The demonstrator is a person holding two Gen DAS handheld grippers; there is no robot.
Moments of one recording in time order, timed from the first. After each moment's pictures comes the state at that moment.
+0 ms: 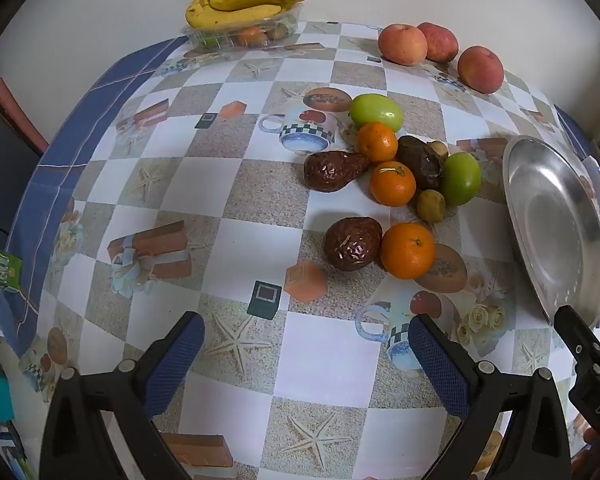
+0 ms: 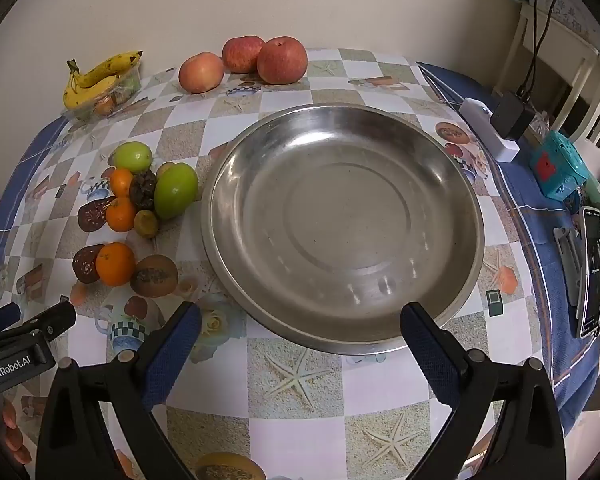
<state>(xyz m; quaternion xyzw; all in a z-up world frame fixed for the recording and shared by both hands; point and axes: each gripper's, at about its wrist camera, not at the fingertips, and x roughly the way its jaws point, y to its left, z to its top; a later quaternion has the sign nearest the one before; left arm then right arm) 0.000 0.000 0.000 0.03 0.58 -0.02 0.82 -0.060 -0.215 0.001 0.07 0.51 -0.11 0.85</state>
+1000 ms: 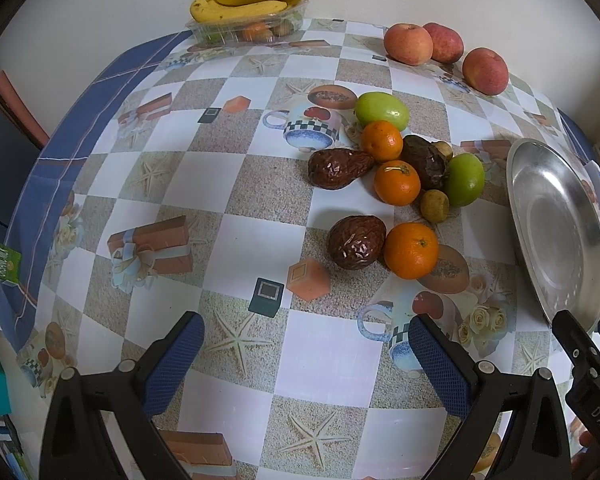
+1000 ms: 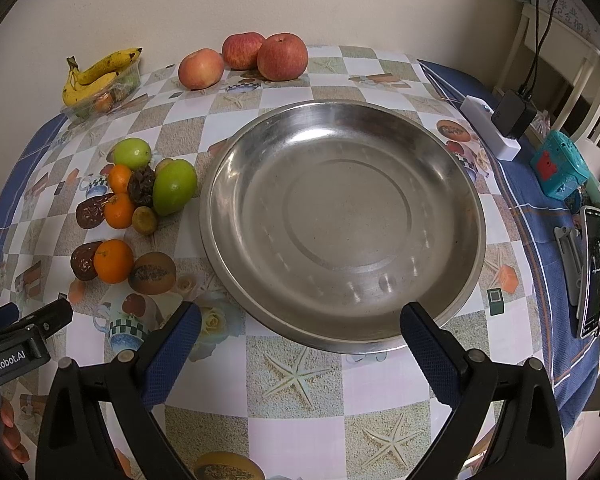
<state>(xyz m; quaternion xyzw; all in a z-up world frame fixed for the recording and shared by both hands) 0.001 0.003 -0.002 0.02 0.58 -0.02 0.82 -0.061 -0.214 -0.003 0.07 0.52 -0.11 0.85</state>
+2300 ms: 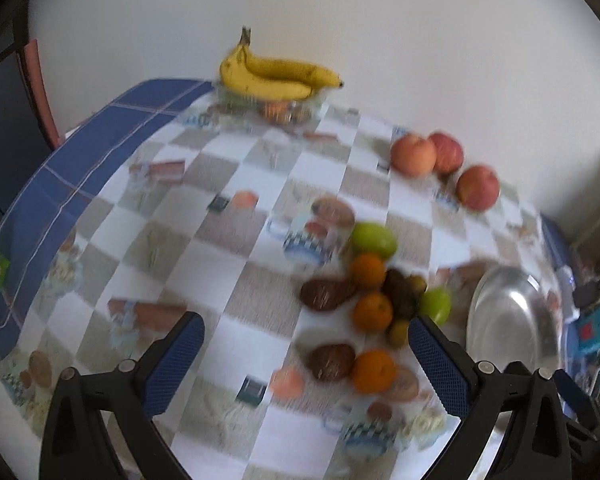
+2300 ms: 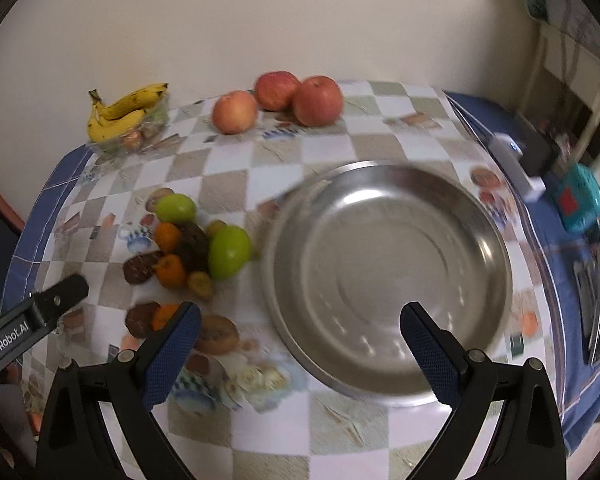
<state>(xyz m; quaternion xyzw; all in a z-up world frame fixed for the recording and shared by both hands) 0.037 0.024 0.045 -0.10 0.48 -0.03 0.87 -0.015 -0.193 0.041 0.10 0.49 -0.08 0.87</state>
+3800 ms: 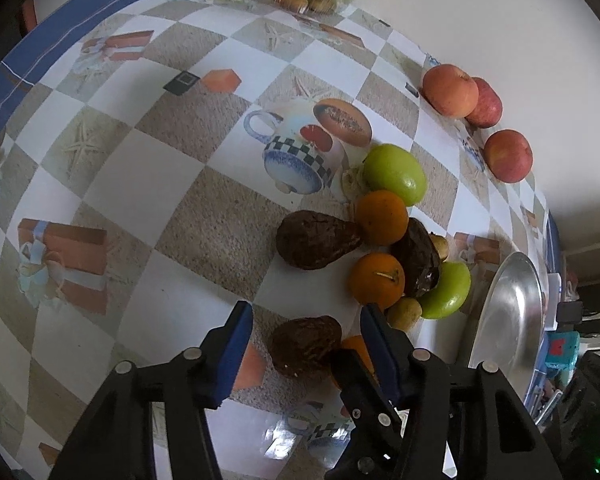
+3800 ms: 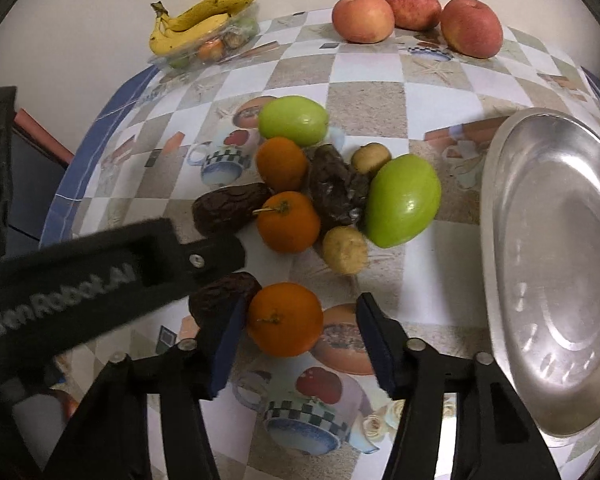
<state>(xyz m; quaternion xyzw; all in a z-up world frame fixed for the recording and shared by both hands) 0.074 0.019 -0.036 -0.19 0.62 -0.03 0.76 0.035 -0.108 -0.037 0.12 0.56 0.08 0.81</state>
